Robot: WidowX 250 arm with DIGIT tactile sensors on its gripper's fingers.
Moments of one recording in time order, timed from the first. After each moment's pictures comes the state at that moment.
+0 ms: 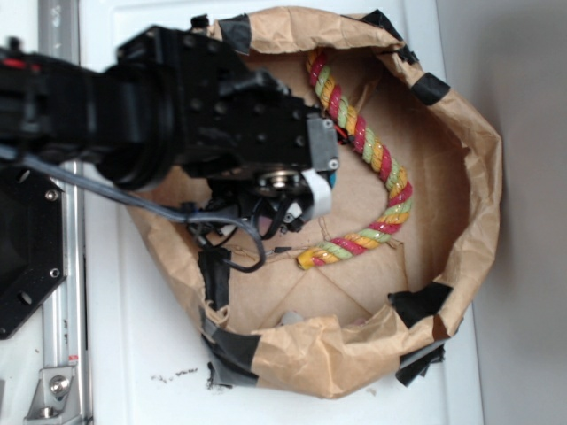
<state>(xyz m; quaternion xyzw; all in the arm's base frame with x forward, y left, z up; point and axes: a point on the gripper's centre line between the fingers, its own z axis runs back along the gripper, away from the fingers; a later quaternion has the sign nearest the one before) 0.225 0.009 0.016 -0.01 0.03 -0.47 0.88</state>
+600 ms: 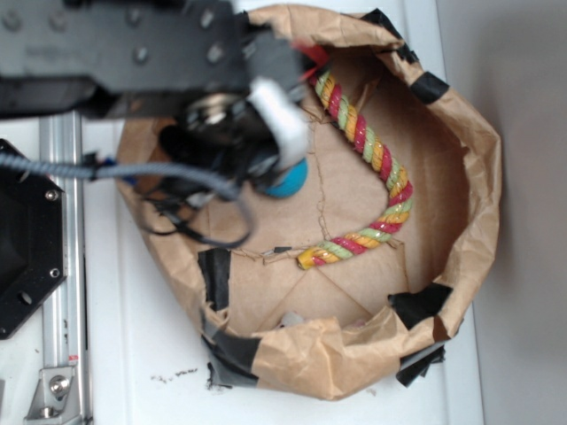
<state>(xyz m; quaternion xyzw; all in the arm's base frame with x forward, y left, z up) 0.238 0.034 0.122 0.04 -0.02 -0.35 0.93</state>
